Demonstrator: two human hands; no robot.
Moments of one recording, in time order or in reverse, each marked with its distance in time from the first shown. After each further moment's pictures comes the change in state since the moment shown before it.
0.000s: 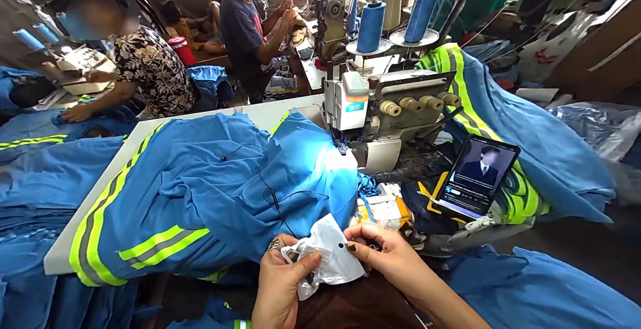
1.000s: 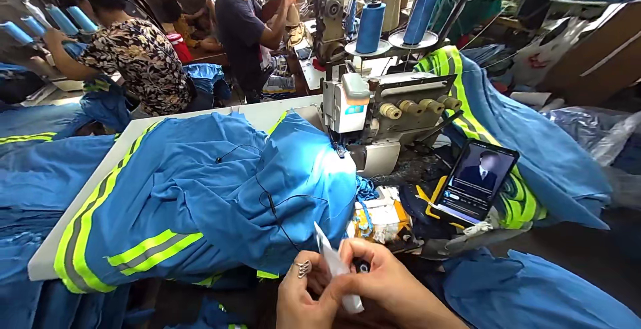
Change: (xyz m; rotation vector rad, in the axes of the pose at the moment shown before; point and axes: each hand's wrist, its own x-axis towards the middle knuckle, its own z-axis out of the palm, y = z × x) left_hand -0.028 -0.005 0.012 0.561 -0.220 0.362; right_hand -0.004 -0.006 0.019 0.324 -0.152 -0.030
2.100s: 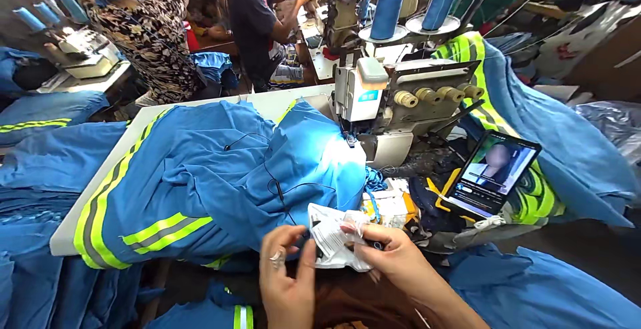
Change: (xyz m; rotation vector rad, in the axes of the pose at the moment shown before) left_hand 0.008 -0.025 -0.012 0.173 0.333 0.319; right_hand -0.002 0.000 -0.006 -0.155 0.168 0.007
